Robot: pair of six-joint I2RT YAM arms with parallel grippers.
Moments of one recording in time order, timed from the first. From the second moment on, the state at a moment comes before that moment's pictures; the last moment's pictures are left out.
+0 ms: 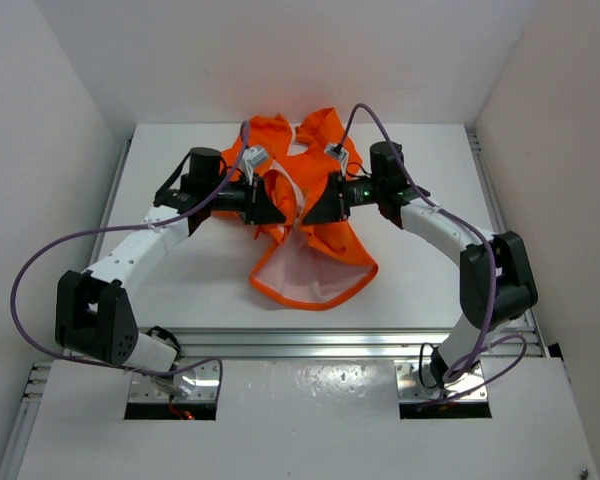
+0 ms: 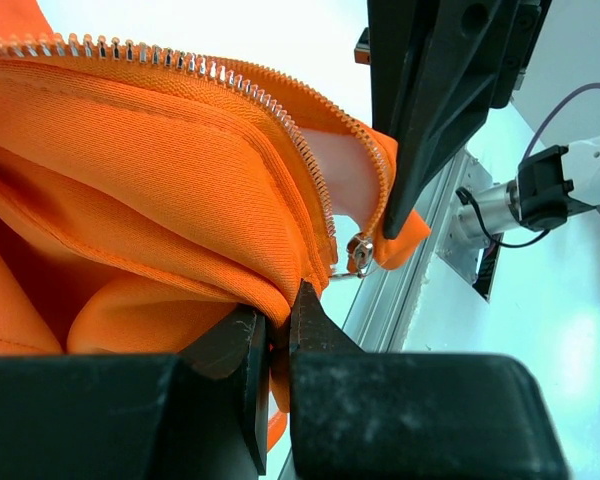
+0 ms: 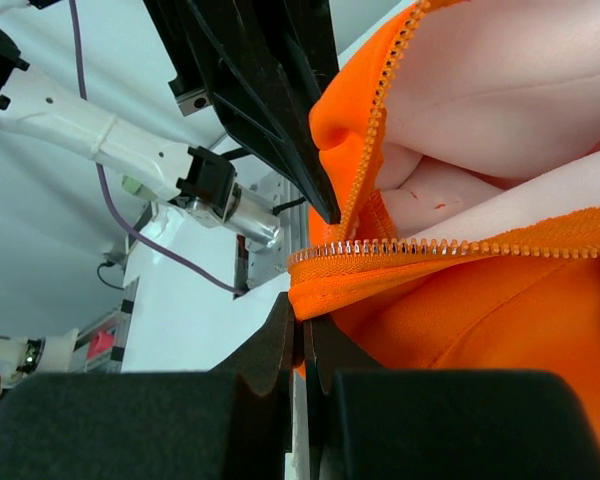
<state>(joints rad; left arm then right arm) -0.30 1.44 1.16 -0.28 0.90 -0.10 0.38 1.69 1.15 0.14 -1.22 0.37</state>
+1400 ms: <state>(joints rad) -0.28 1.44 1.16 -0.22 0.94 -0.19 0.38 1.72 1.14 0.18 -1.24 0.41</state>
